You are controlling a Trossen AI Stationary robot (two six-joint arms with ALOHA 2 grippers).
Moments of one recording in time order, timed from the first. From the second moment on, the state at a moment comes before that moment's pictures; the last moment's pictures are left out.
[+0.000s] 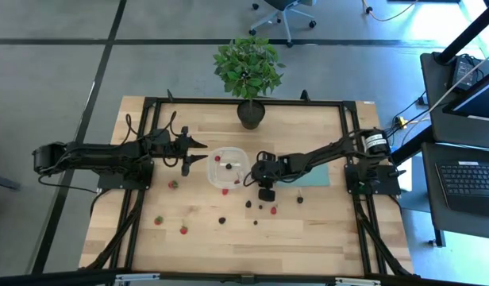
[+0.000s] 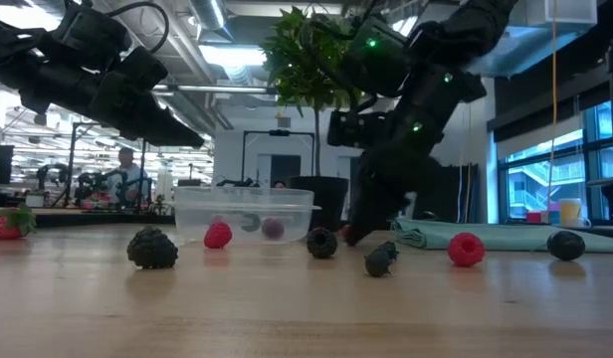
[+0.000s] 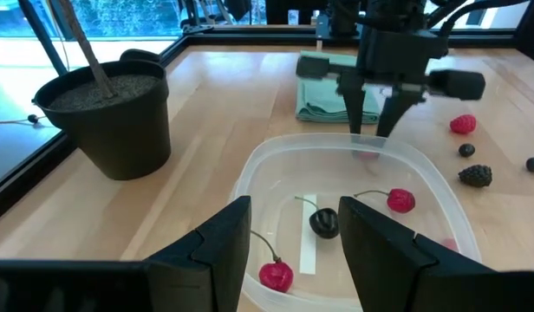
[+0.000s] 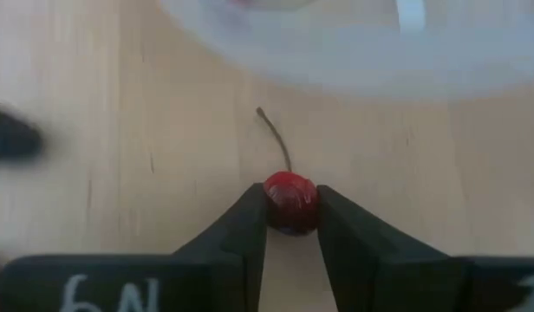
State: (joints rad) left arm 0.35 0.81 0.15 0.35 0.17 0.09; right arm 0.07 1.88 1.02 -0.20 0.12 0.10
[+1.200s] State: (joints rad) left arm 0.35 0.81 0.15 0.33 0.17 0.09; right arm -0.03 2.12 1.67 -0.62 0.07 -0.12
